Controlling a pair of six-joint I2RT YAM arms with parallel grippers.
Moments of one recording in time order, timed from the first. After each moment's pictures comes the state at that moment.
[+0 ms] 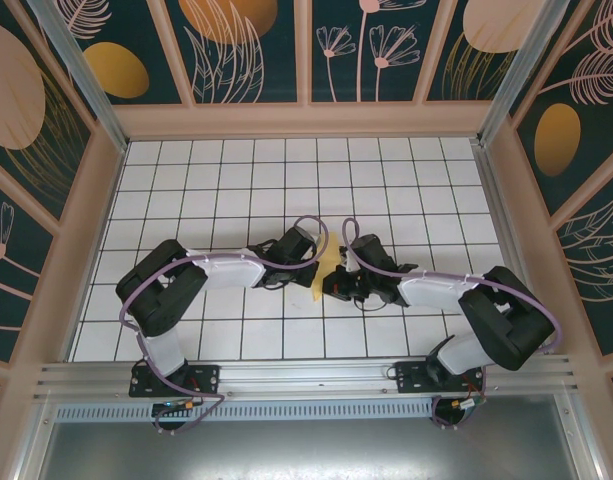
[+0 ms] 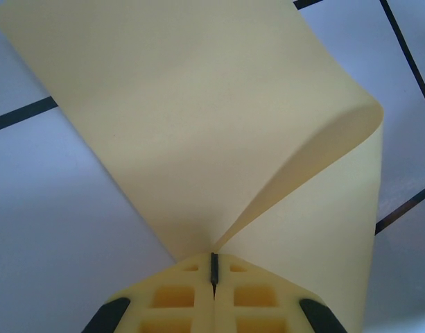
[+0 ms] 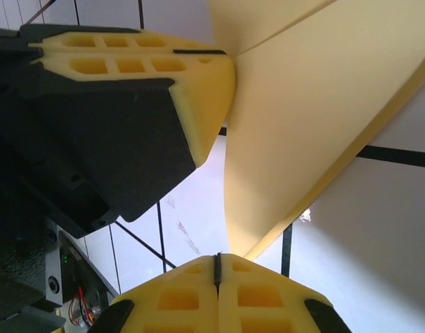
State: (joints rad) left arm -0.84 1.80 0.92 -0.09 0.04 -0.46; right arm 0.70 1.44 0.52 0.07 -0.49 0.92
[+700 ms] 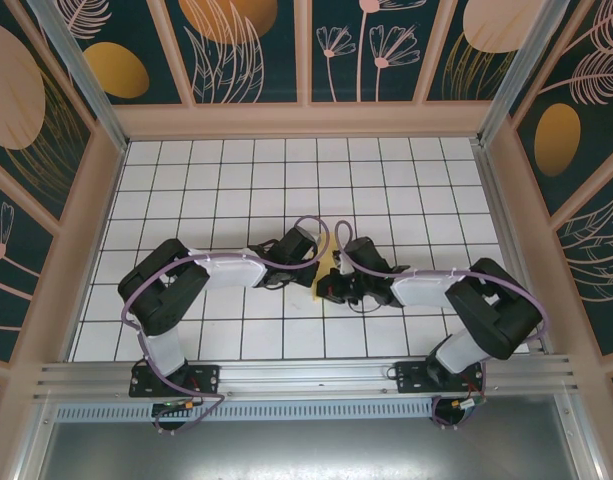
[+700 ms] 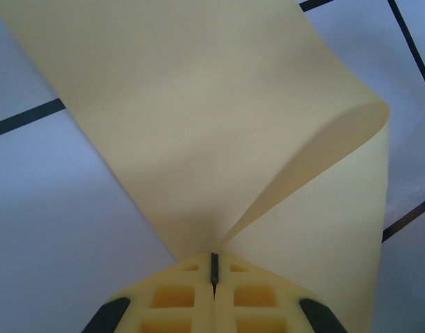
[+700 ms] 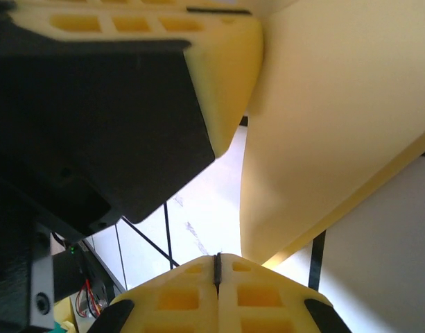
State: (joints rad) left arm -0.84 1.82 0.93 -0.09 0.03 -0.46; right arm 0.74 1.52 0.51 0.18 -0.52 0.96
